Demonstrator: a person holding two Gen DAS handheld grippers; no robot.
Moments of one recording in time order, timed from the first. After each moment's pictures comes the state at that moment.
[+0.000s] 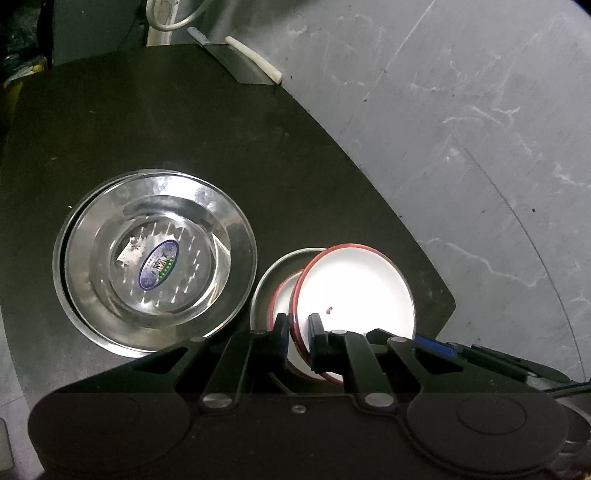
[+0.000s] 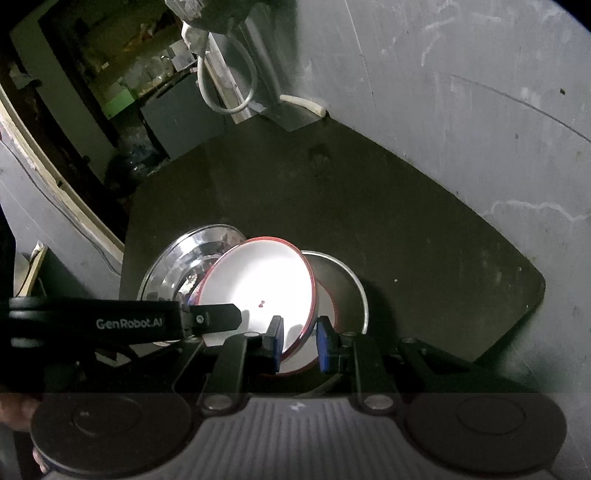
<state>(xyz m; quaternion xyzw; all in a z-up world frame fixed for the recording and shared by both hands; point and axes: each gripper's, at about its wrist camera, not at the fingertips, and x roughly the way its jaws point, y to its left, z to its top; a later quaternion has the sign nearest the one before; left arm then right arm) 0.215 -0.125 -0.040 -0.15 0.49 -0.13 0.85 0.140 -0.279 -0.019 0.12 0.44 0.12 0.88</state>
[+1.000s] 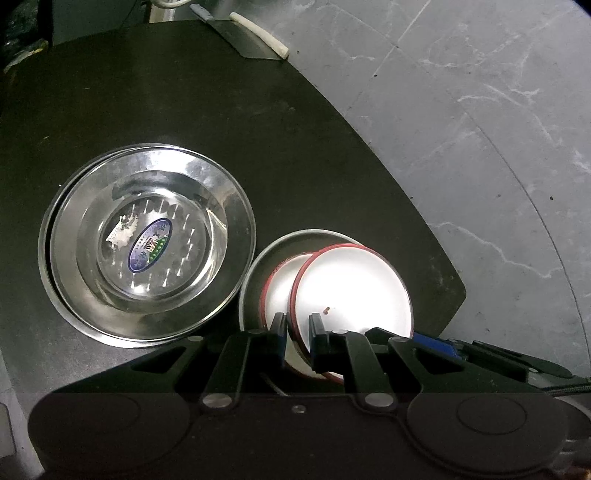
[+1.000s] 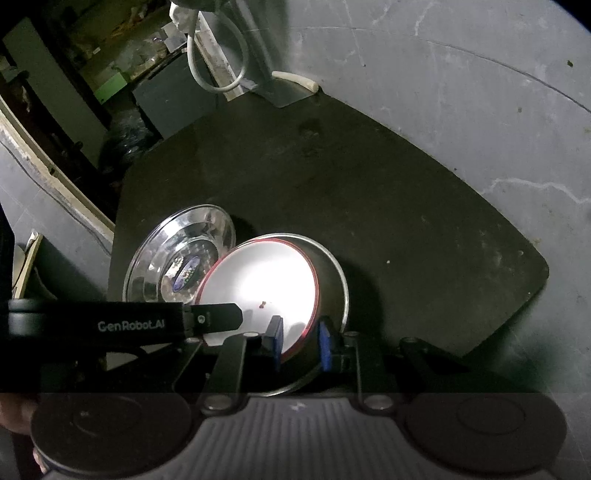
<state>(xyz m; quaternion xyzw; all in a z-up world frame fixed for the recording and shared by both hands) 0.226 -0.137 -0.054 -0.15 0.52 -0.12 0.83 0.151 -0.283 -0.034 0.12 0.47 0.12 0.87</state>
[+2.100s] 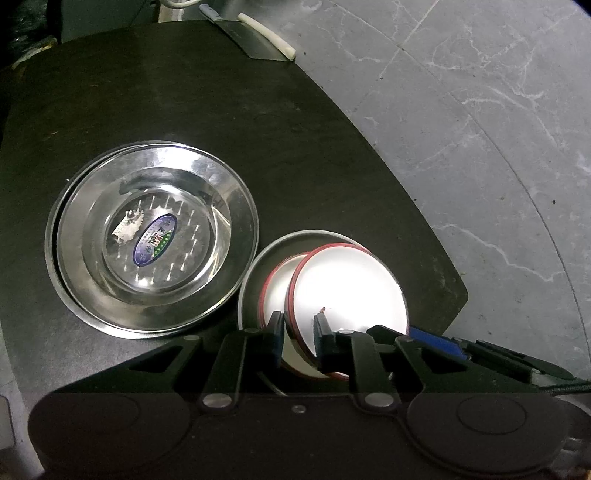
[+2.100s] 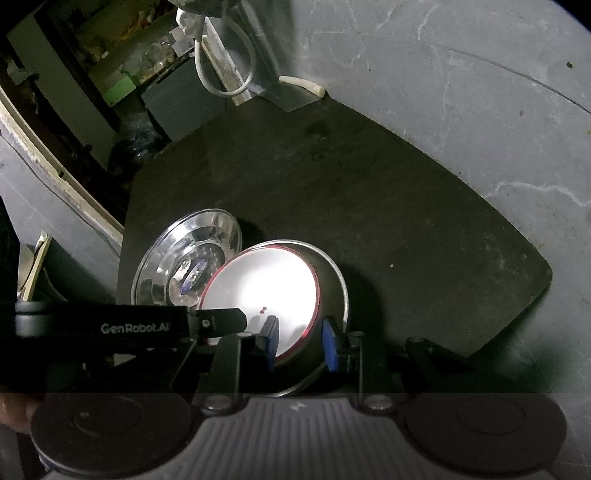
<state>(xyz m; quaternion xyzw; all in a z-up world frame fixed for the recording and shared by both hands) 0.221 -0.137 -0.051 -0.16 0.52 -0.11 0.83 0.147 -0.290 -0.032 0.12 0.46 0.14 0.87</state>
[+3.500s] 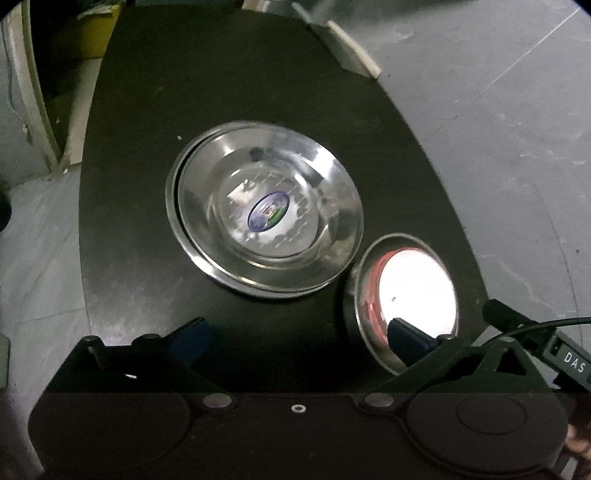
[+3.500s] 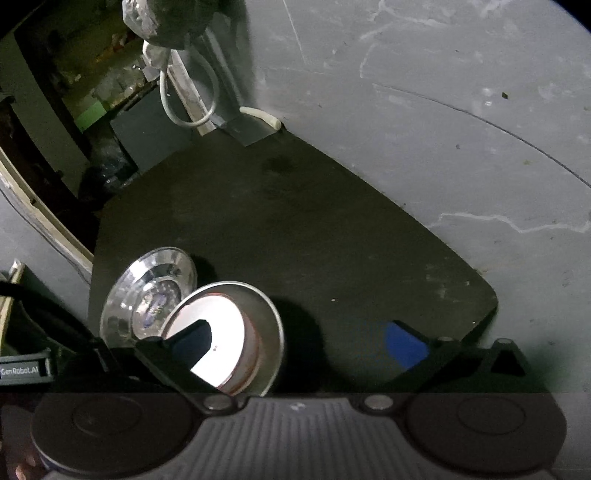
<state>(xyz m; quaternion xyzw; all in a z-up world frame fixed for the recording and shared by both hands) 0.188 -0.065 -0.050 -0.22 0.53 -0.03 0.82 0.153 -0.318 -0.018 0.11 0.44 0.07 0.89</state>
